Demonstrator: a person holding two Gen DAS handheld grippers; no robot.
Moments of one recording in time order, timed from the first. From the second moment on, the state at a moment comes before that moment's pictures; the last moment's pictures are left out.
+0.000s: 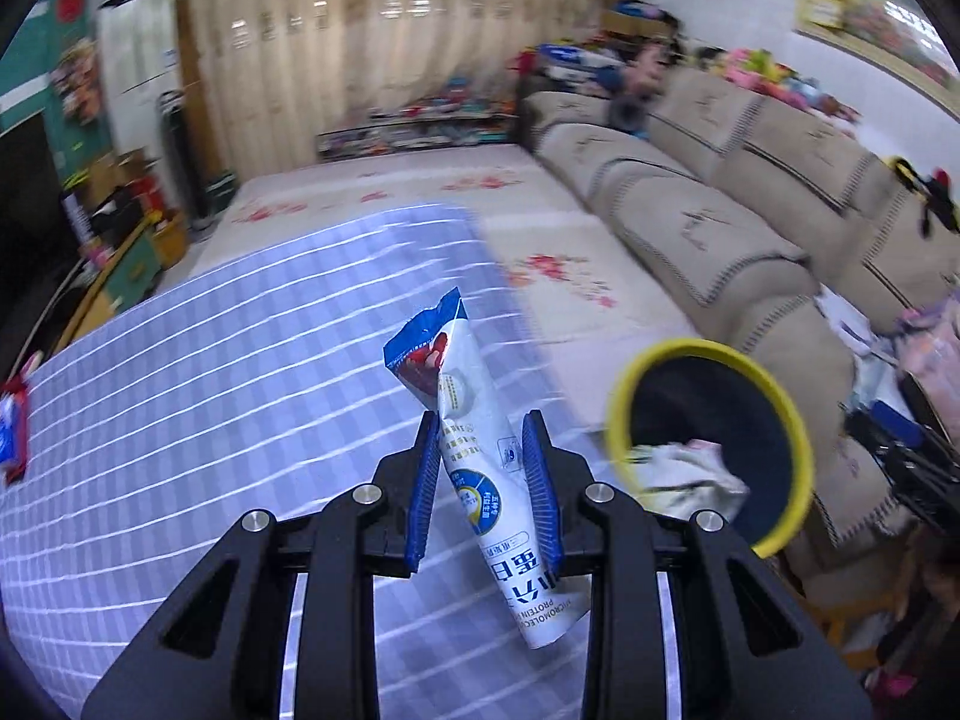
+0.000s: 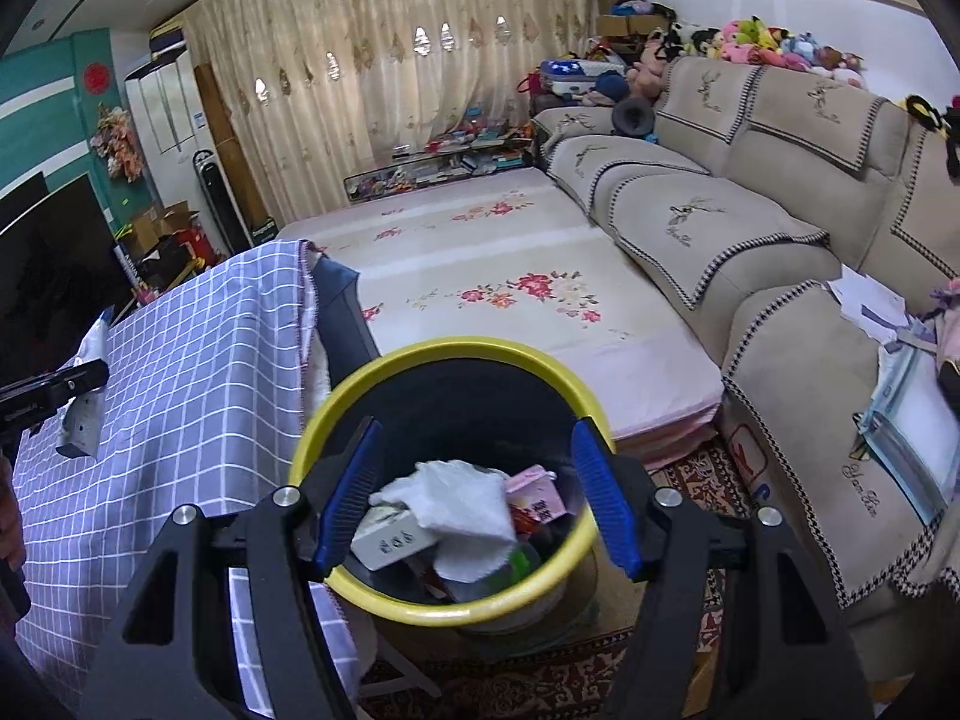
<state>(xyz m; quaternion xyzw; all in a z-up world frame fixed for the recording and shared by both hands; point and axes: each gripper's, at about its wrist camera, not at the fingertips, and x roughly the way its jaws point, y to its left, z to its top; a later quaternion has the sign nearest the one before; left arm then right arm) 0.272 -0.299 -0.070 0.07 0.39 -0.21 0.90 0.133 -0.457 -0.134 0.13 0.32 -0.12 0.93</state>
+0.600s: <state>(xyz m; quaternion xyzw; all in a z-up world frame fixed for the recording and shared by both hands) 0.270 -0.498 -0.123 0.15 0.44 -0.33 0.82 0.092 -0.515 -0.144 0.17 0.31 -0.17 0.92</state>
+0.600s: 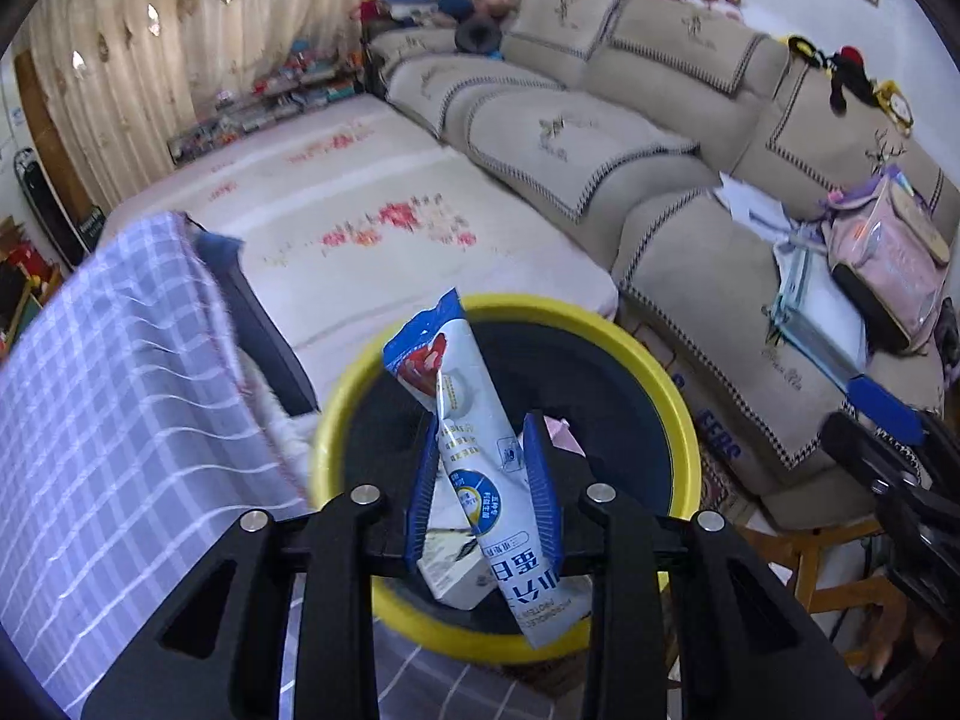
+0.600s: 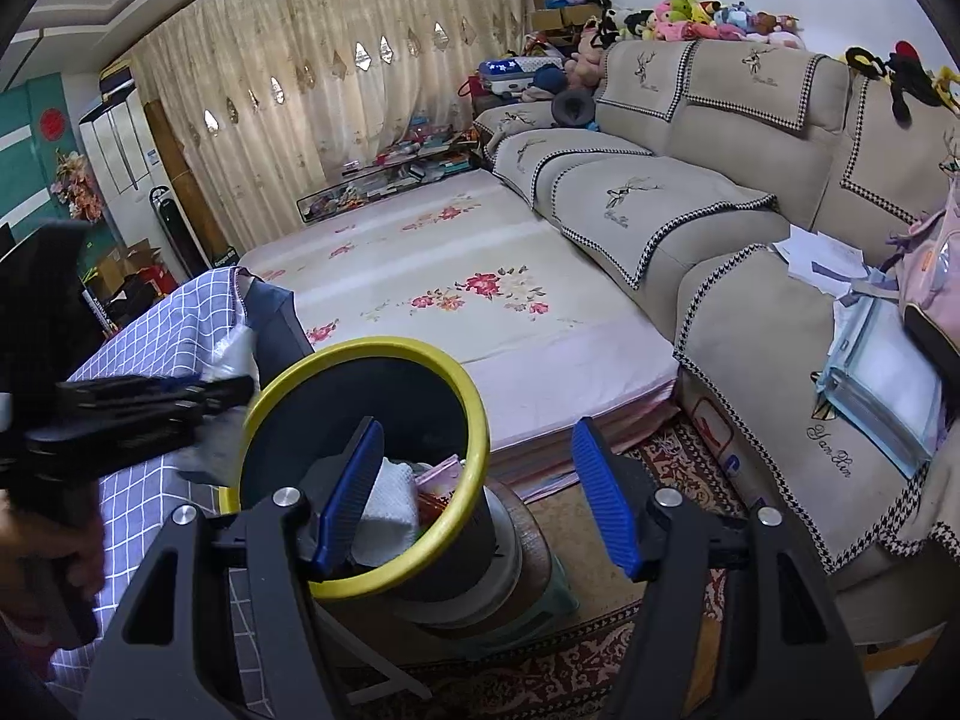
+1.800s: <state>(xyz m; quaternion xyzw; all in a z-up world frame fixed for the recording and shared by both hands) 0.053 -0.040 0.007 -0.01 0.25 -0.04 0.97 0.059 -0.315 -0.052 0.06 0.25 -0.01 0.96</state>
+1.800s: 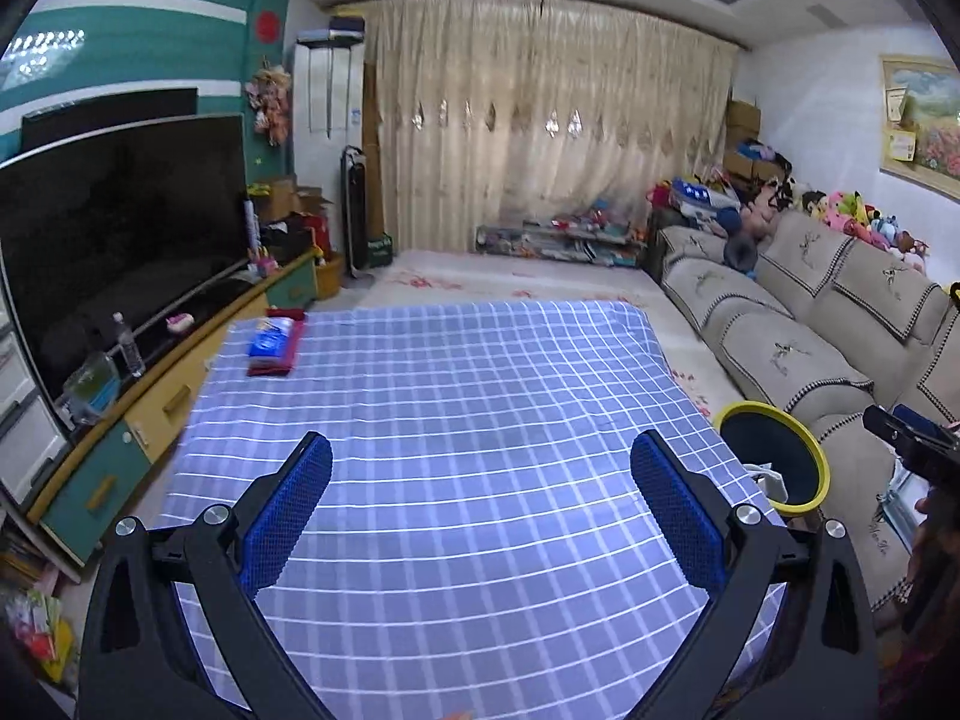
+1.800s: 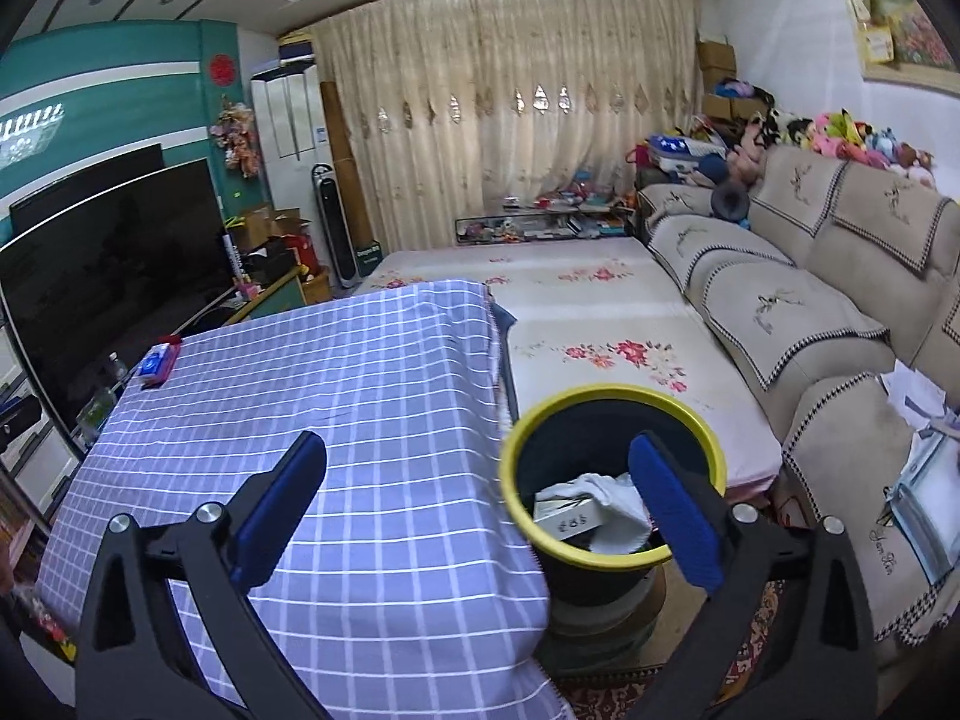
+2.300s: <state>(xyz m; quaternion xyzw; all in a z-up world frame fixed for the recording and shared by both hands) 0.013 -0.002 0.012 -0.05 0.23 -0.02 0.97 0.027 -0.272 -0.040 0.04 0.24 0.00 0.97</state>
